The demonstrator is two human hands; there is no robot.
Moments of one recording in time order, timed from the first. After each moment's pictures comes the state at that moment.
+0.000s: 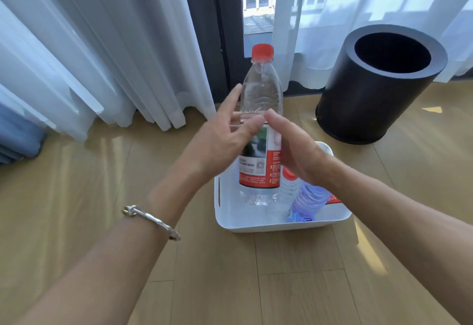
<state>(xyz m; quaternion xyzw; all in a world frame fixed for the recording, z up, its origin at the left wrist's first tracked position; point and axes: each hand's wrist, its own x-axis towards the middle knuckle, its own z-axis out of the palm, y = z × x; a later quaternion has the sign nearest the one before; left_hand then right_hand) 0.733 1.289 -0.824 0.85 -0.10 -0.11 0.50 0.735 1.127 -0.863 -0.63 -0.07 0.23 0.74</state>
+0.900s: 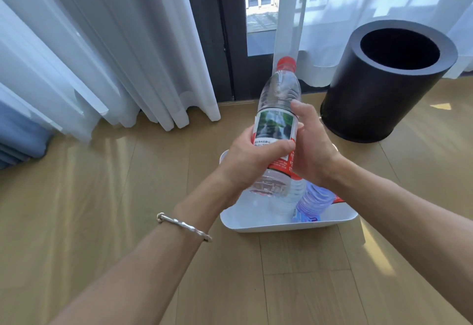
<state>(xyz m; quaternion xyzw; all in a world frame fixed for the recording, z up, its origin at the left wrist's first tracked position) 0.716 1.259 -0.848 0.72 0.00 -0.22 0.66 0.741 1.129 -0.864 -0.47 0.08 0.23 0.85</state>
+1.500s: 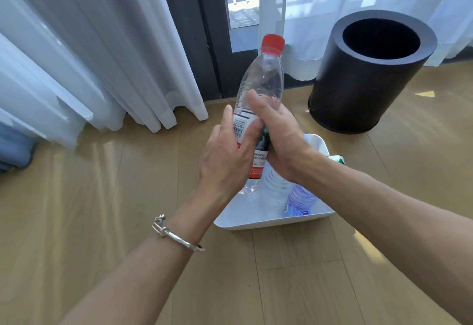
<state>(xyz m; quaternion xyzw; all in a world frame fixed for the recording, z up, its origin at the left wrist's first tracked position) 0.718 1.254 -0.860 0.92 -0.03 0.02 0.39 0.741 1.146 -0.862 -0.50 0.06 0.10 0.86</state>
